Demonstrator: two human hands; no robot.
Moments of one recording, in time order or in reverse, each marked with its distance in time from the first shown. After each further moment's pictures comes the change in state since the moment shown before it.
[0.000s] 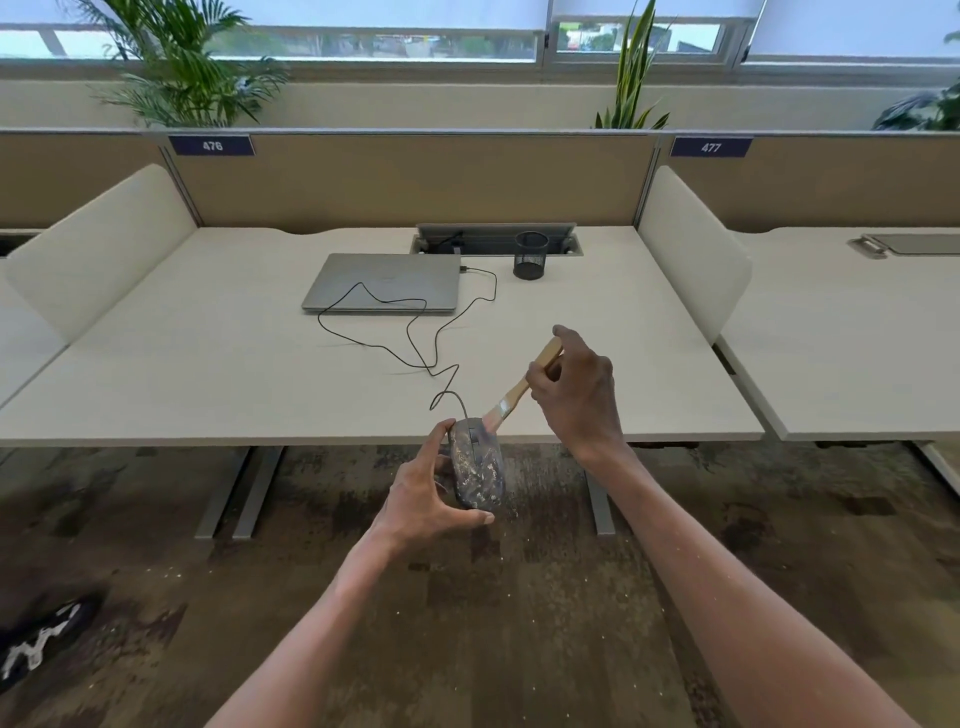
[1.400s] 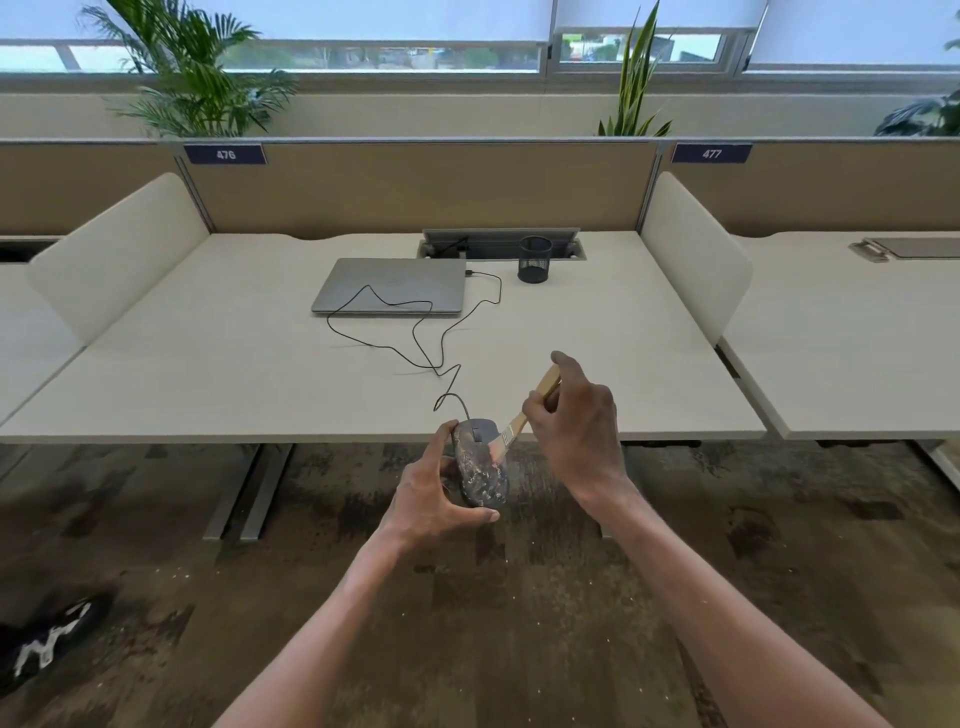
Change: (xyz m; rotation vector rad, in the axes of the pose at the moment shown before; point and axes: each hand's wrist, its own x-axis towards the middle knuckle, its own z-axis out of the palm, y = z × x) left_hand -0.013 0.007 -0.001 -0.020 0.034 -0.014; right_hand -0.045 -0.009 -0.002 -0.052 0.000 -0.007
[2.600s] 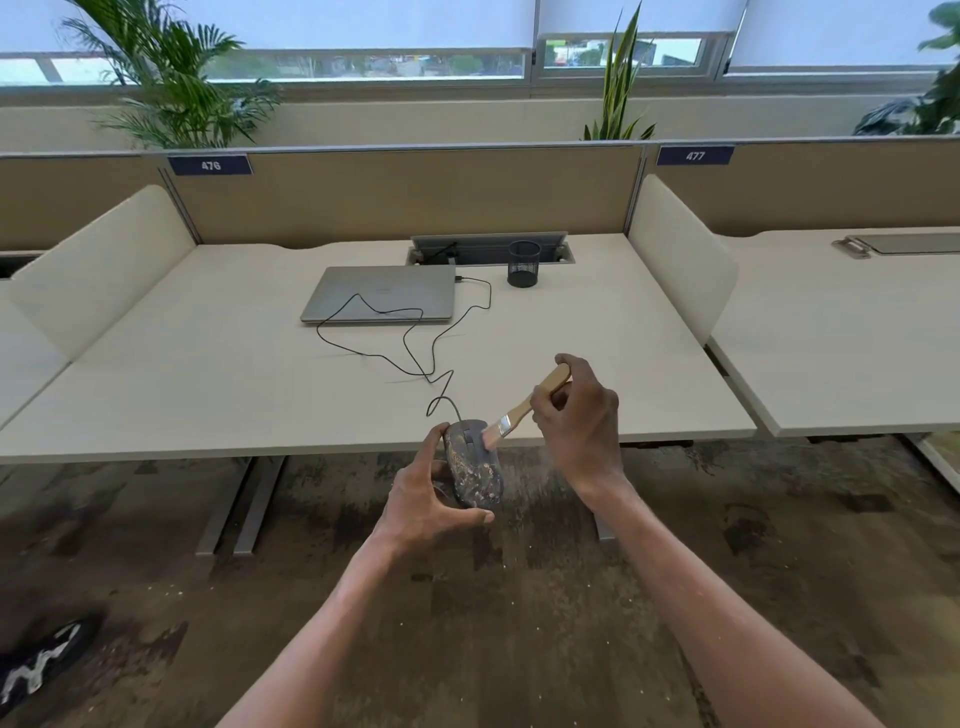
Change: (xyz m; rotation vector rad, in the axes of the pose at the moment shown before) left_hand 0.011 -0.012 0.003 -0.062 -0.011 0.006; right_hand 0.011 0.016 0.000 0.138 0.083 0.086
